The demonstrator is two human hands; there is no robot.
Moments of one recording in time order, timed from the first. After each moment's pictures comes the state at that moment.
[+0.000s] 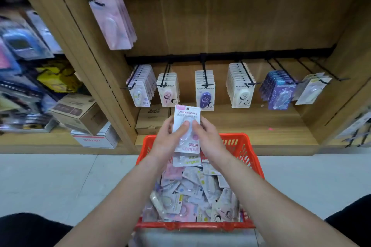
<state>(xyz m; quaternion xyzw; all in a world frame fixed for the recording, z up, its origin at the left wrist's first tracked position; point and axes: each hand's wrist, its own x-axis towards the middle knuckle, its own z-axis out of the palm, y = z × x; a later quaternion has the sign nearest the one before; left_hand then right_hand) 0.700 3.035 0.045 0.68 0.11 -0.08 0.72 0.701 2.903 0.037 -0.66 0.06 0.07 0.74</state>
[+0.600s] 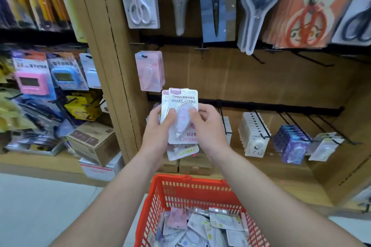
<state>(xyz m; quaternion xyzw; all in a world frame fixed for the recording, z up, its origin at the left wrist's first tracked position) 0.740 3.096 0.171 0.62 0.05 0.09 0.77 0.760 2.968 0.174 -0.72 -0.04 -0.09 0.69</state>
